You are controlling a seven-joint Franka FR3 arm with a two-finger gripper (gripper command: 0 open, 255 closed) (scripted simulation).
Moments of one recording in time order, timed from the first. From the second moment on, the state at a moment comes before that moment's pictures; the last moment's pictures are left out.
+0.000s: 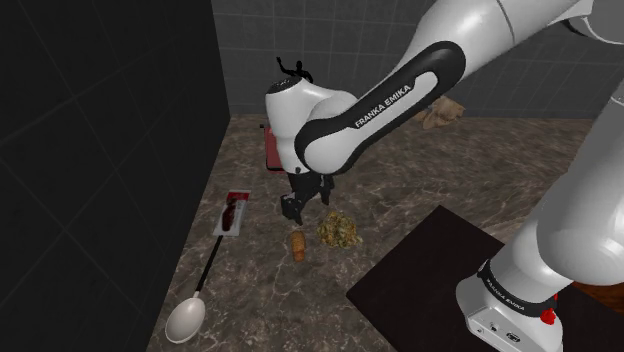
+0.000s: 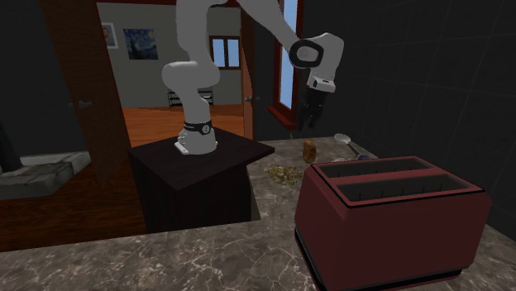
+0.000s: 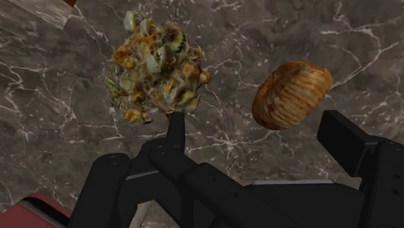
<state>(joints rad) 0.08 0.14 0.44 -2.25 -0.13 2.17 0.61</state>
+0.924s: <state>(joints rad) 0.16 0.44 0.38 -2.12 -0.31 2.29 0.78</state>
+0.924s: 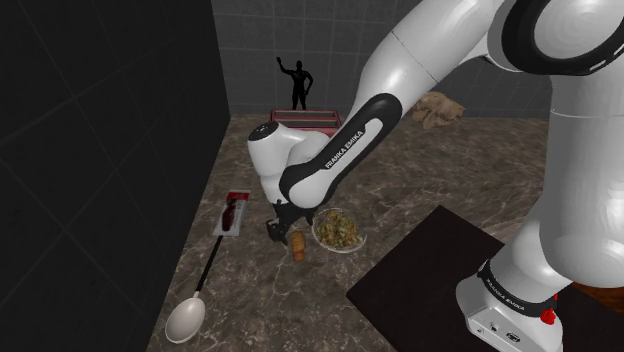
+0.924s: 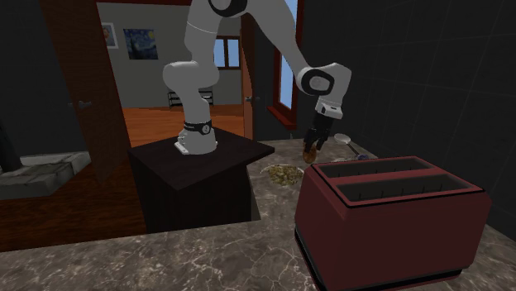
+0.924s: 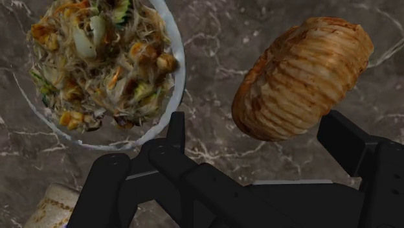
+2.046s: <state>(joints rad) 0.16 0.44 0.38 -2.12 -0.31 2.29 0.78</state>
